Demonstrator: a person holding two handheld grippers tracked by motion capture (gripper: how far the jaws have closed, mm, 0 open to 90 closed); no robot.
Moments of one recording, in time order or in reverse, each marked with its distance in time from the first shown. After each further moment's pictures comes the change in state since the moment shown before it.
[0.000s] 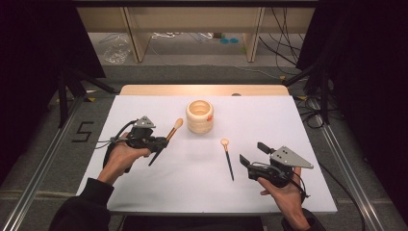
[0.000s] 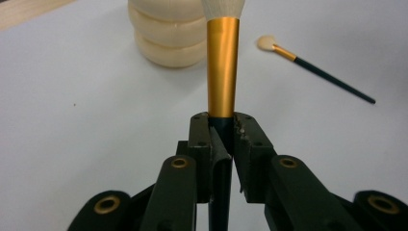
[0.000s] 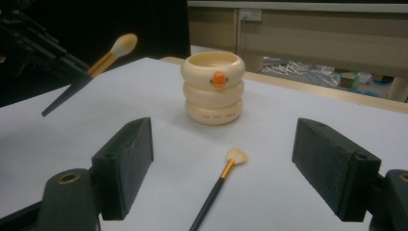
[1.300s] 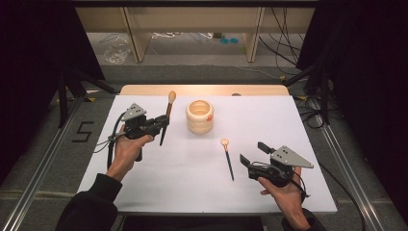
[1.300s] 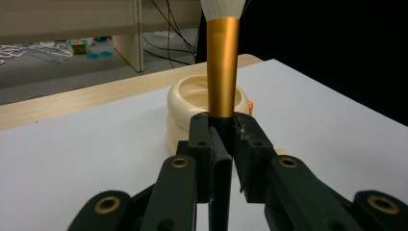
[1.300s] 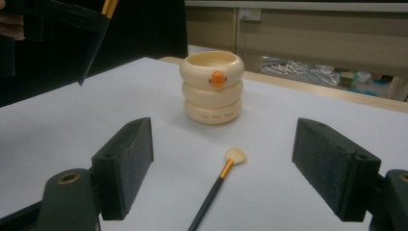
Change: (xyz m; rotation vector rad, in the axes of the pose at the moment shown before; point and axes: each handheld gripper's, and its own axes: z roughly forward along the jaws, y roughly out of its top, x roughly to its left) left arm 0.007 0.019 -0.003 -0.404 0.083 -0.137; right arm -0.001 0.000 0.000 0.001 -0.005 0.000
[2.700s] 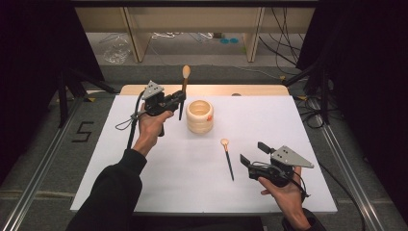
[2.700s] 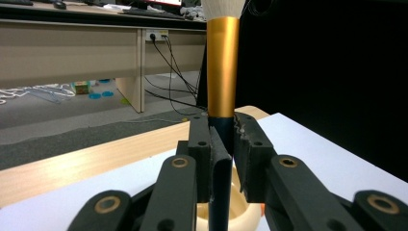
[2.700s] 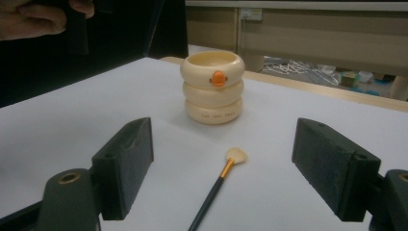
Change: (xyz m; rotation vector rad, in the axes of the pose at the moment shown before) left arm -0.001 0.043 0.068 -0.159 0.002 0.007; right arm 0.001 -0.001 0.000 0.013 0.017 0.039
